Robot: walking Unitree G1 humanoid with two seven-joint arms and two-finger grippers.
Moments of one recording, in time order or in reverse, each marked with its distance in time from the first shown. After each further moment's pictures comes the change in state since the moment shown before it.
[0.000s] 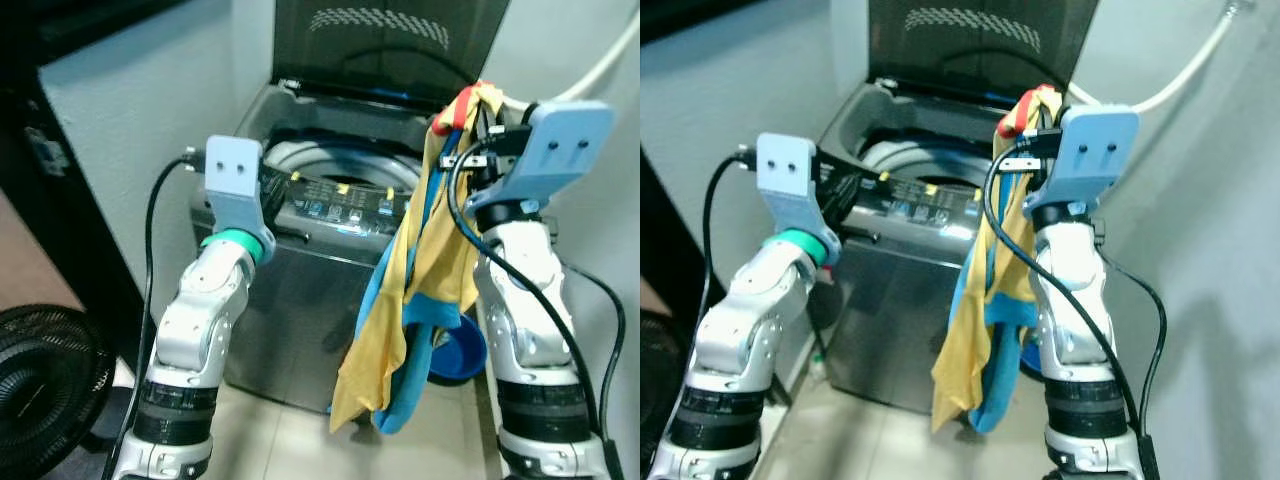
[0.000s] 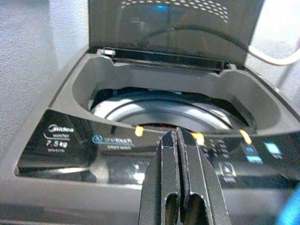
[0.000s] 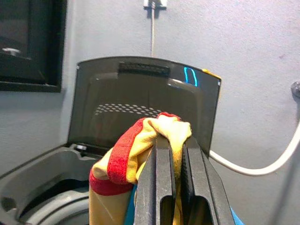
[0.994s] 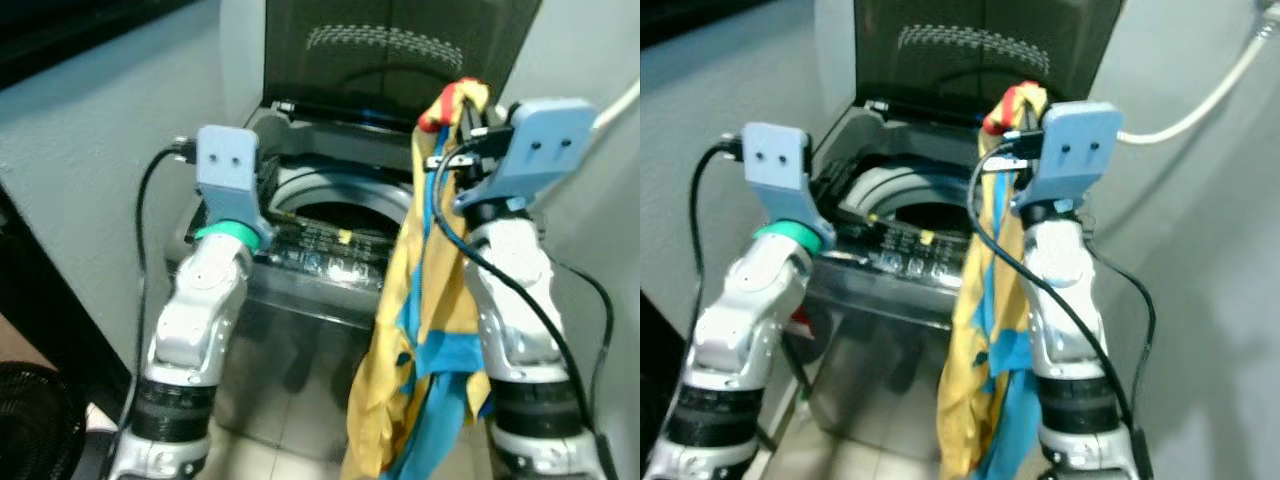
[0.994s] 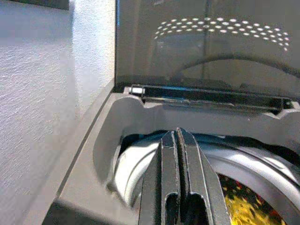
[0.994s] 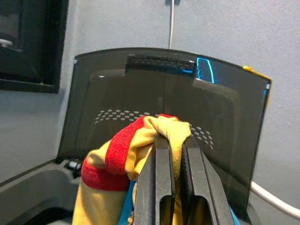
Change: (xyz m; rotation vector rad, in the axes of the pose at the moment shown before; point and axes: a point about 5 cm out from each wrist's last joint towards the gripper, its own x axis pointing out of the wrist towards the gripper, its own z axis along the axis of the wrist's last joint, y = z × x) left arm 0.000 0.002 0.009 0.044 -0.085 0.038; right arm 0.001 0.013 0.002 -0.003 -0.025 0.060
